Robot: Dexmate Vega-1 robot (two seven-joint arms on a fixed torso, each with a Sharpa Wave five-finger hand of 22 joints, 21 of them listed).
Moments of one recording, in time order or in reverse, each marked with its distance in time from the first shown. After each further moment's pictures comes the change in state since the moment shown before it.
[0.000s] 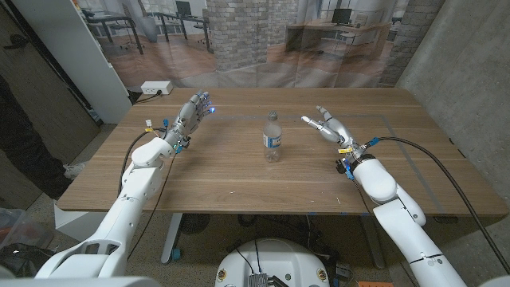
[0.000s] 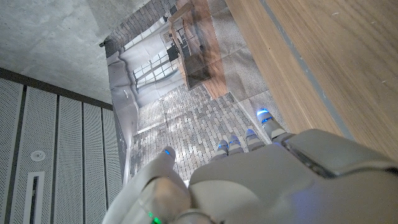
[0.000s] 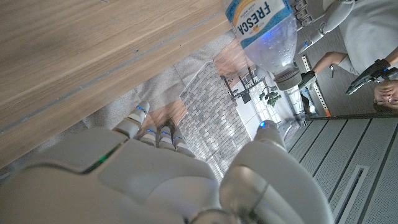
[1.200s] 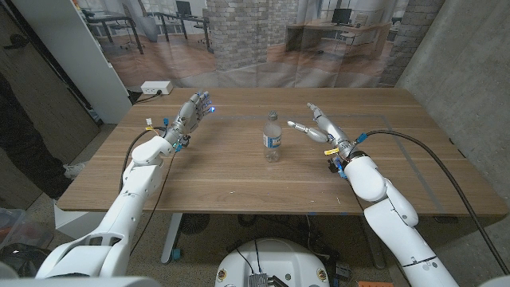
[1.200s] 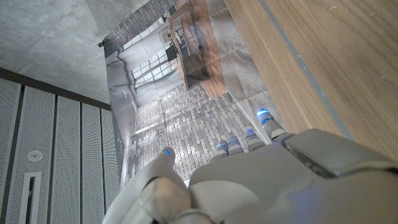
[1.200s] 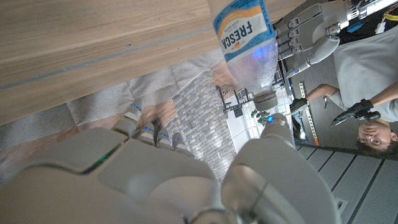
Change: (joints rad) left arm -0.046 -0.011 -0.007 0.075 0.010 -0.015 -0.028; left_hand 0.000 0.000 -0.010 -0.002 0.000 0.000 0.000 0.000 0.000 -0.006 0.005 0.000 0.000 0.000 0.000 0.000 0.000 0.000 0.000 -0.011 0.000; right arm -0.012 0.010 -0.057 -0.091 -0.232 -0.092 0.010; right_hand 0.062 -0.049 -0.043 -0.026 0.073 -0.029 0.000 0.000 0.009 -0.050 0.047 0.000 0.005 0.020 0.070 0.007 0.000 -0.014 0.100 0.000 0.000
